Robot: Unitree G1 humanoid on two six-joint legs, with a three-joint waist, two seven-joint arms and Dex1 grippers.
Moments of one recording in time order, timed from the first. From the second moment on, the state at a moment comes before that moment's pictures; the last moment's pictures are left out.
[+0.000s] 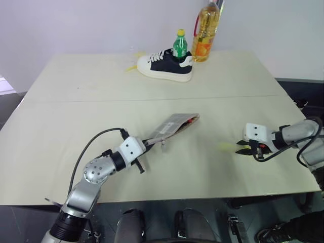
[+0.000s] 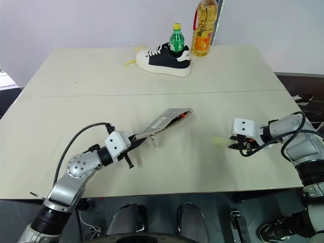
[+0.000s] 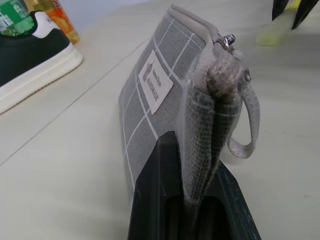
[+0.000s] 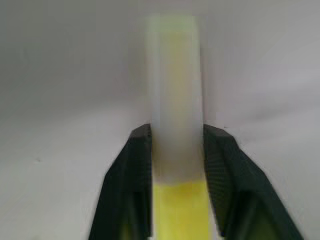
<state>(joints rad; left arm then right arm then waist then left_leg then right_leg) -0.05 0.44 -0.19 -0.28 -0.05 0.06 -0.63 -0.45 -1.02 0.19 0.34 -0.03 0.08 1.30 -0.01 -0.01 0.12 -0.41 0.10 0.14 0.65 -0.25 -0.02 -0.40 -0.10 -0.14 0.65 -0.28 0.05</state>
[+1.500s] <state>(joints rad) -0.06 0.42 -0.15 -0.27 -0.04 0.06 -0.59 -0.67 -0.76 0.28 0.07 -0.28 -0.05 0.98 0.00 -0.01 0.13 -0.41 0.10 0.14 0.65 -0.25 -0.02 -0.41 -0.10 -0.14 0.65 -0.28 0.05</state>
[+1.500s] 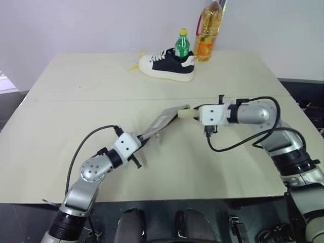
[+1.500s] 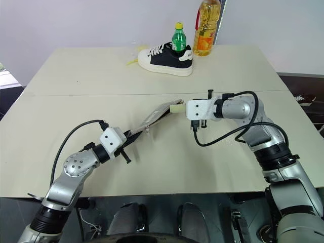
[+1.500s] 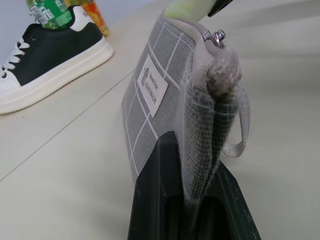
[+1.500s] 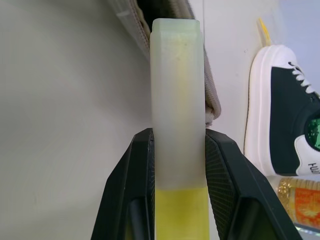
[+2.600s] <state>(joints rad) -0.08 0.42 -0.17 -0.28 -0.04 0.06 -0.61 -0.73 -0.72 0.30 -0.03 -0.28 -0.14 1.04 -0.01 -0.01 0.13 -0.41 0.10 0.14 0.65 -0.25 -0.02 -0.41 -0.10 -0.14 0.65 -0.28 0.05</state>
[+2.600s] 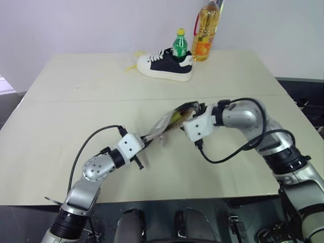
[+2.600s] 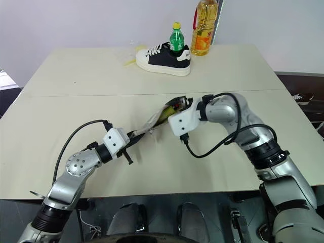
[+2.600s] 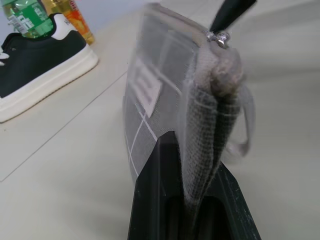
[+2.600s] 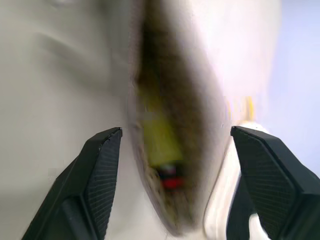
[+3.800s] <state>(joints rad) -0.18 0.33 -0.11 -0.23 -0.14 0.14 -0.53 -0.70 -0.48 0.06 -0.19 0.37 0.96 0.65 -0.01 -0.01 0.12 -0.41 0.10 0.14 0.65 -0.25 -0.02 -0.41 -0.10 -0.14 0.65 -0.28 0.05</state>
